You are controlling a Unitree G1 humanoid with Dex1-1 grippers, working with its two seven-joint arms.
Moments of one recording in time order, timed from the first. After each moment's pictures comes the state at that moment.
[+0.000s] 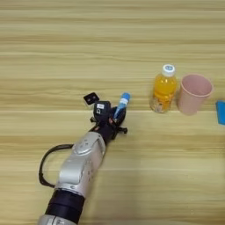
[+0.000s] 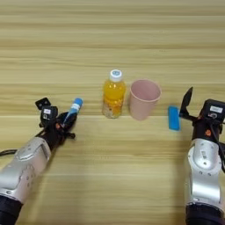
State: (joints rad) left arm -0.10 -0.05 -0.16 0.18 -0.29 0.26 -0.17; right arm -0.05 -0.20 -0.31 0.16 0.01 -0.29 -0.16
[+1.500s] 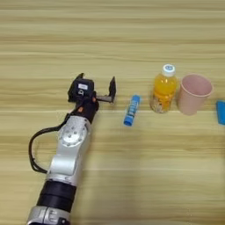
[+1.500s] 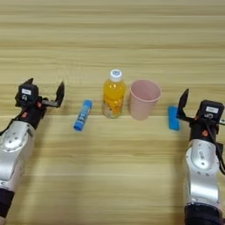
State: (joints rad) left arm -0.16 0.01 -0.06 0.14 -0.06 -0.09 -0.06; right arm -0.05 -0.19 -0.30 0.17 0.00 -0.29 -0.15
